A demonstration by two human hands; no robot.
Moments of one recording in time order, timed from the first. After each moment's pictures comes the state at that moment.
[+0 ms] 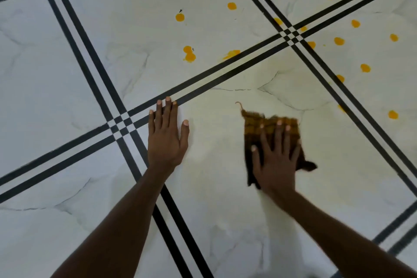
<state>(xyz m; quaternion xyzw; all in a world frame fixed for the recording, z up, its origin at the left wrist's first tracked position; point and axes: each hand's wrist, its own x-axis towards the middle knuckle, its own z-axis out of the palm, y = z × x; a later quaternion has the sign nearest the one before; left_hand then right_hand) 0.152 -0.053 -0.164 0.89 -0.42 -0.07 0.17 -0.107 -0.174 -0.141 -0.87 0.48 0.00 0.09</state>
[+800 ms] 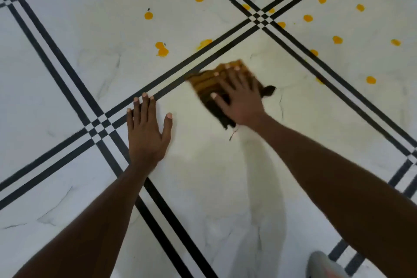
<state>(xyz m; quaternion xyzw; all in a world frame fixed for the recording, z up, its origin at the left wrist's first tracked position) 0.151 -0.048 -0.169 0.88 -0.44 -0.06 0.17 -0.034 -0.266 -0.159 -0.92 0.38 -0.03 0.08</state>
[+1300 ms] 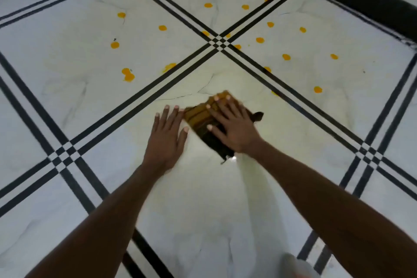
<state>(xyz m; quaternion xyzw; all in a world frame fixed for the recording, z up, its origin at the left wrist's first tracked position) 0.077 -0.132 -0.159 0.75 -0.63 -0.10 0.18 -0.130 -0.271 -0.155 -0.93 0.37 -0.02 0.09</state>
